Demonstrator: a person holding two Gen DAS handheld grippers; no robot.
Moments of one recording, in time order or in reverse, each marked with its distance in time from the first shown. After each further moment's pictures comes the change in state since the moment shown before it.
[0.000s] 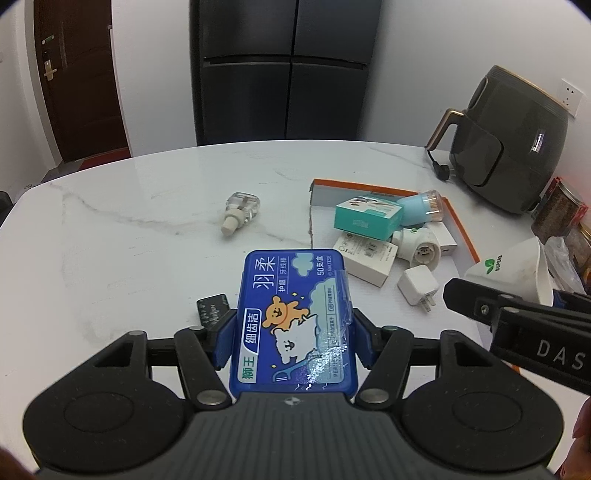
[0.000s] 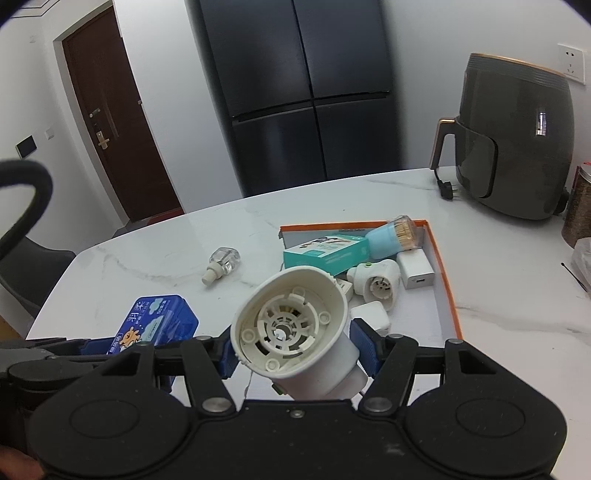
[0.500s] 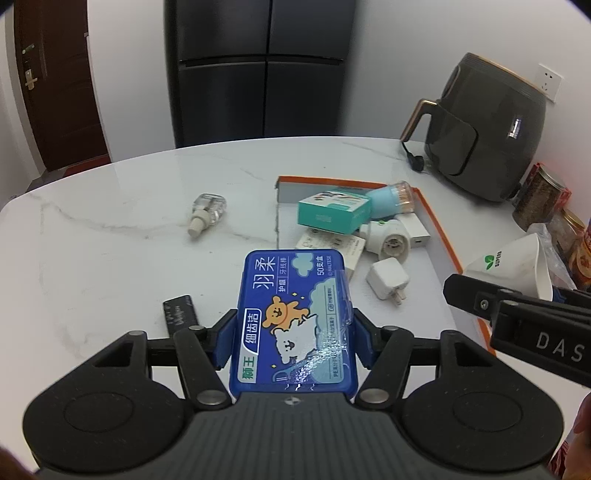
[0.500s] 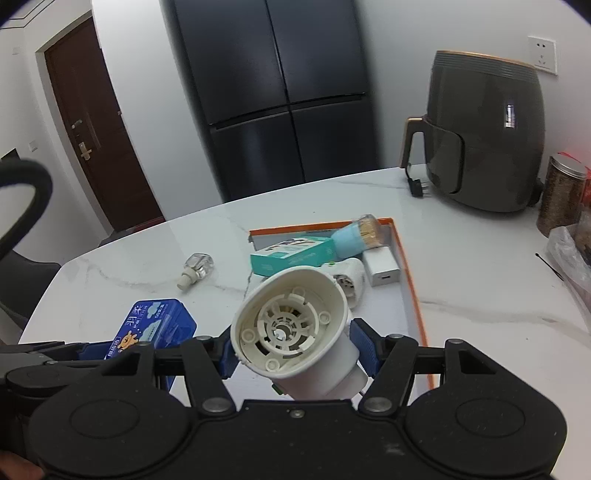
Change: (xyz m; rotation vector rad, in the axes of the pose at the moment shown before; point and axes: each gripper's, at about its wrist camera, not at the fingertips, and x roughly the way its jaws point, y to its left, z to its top) left arm 0.003 -0.028 -0.002 0.045 0.004 -0.044; right arm -0.014 -0.028 -0.004 0.039 -0.014 -0.048
